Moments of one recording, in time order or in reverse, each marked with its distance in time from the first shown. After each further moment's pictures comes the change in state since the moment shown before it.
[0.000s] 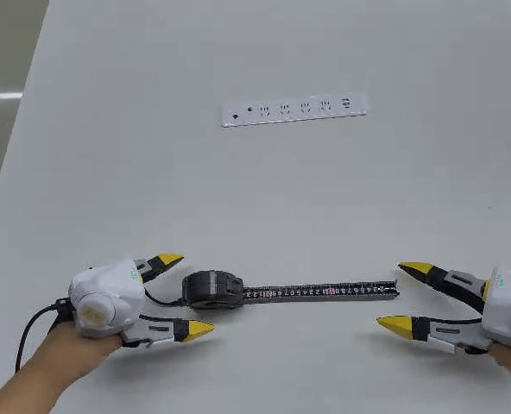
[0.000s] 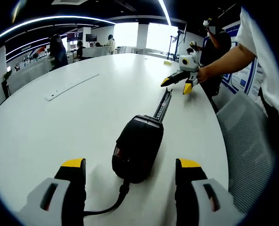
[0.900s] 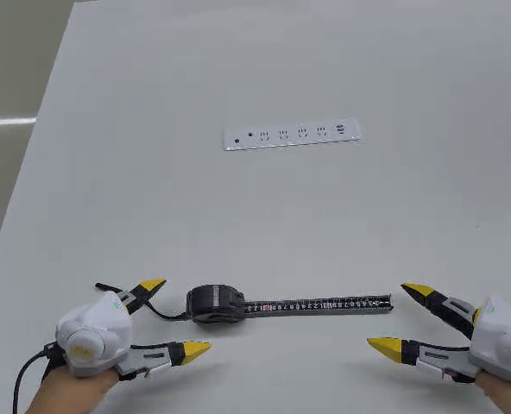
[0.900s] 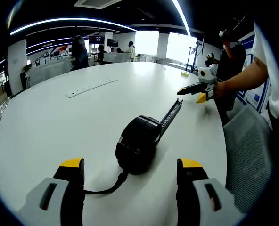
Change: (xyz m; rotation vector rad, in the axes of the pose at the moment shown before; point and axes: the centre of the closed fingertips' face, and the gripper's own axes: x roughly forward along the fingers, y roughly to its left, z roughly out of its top) left arm -0.031 -0.003 -0.004 -0.110 -0.075 0.160; right arm -0.012 0.009 0.005 0.084 -0.063 -0.132
